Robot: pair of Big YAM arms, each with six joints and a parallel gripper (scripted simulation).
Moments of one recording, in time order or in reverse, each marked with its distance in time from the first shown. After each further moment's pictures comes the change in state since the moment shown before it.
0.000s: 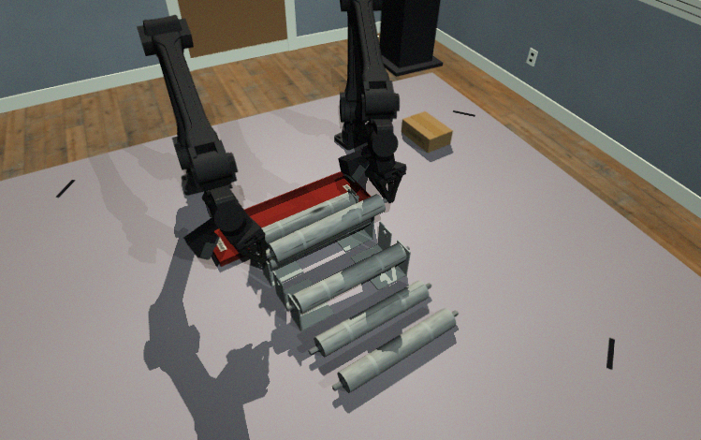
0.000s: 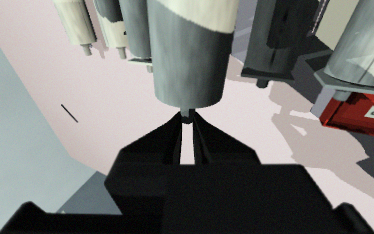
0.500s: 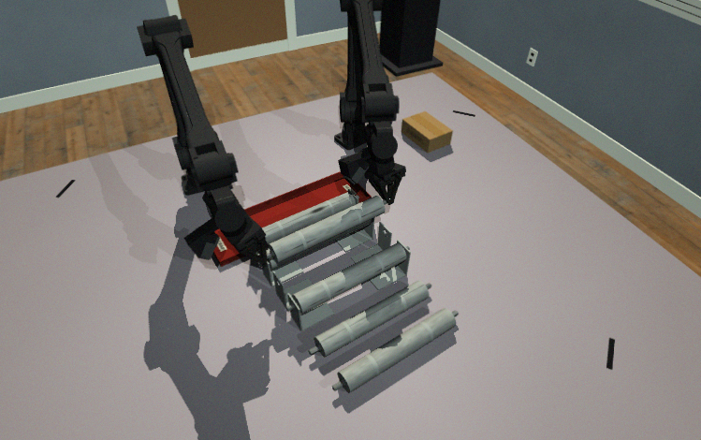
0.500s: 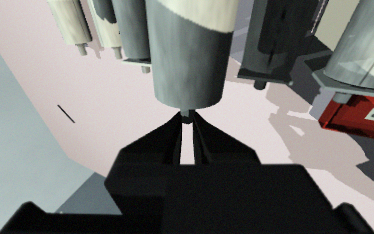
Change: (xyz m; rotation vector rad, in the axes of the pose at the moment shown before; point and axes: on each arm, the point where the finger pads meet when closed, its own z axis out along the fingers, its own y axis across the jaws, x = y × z) left arm 0.001 -0.006 0.006 0.001 -0.001 -0.004; right arm 0.000 -0.002 0.002 0.005 0.001 -0.002
